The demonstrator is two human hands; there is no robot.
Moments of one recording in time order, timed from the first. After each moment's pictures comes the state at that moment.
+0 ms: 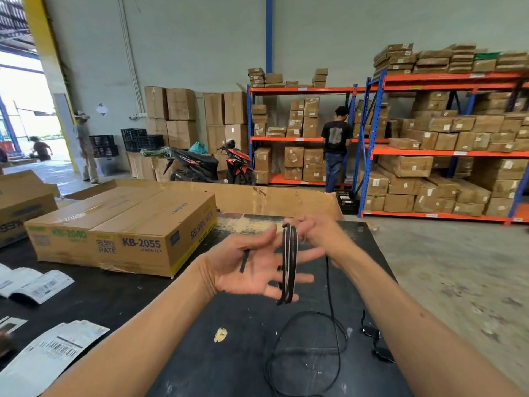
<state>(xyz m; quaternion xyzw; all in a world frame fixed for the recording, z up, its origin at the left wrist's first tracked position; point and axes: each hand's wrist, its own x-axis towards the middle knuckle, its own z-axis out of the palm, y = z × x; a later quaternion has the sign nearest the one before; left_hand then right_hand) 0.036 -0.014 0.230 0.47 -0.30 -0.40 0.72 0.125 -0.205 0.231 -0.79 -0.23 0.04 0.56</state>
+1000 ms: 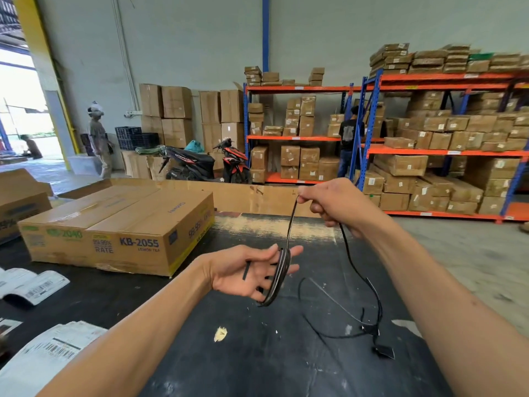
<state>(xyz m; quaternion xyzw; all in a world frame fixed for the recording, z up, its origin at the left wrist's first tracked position) 0.058 0.005 0.205 0.59 -0.14 -0.41 0.69 0.103 -0.218 0.301 -0.79 -0.22 0.02 0.58</state>
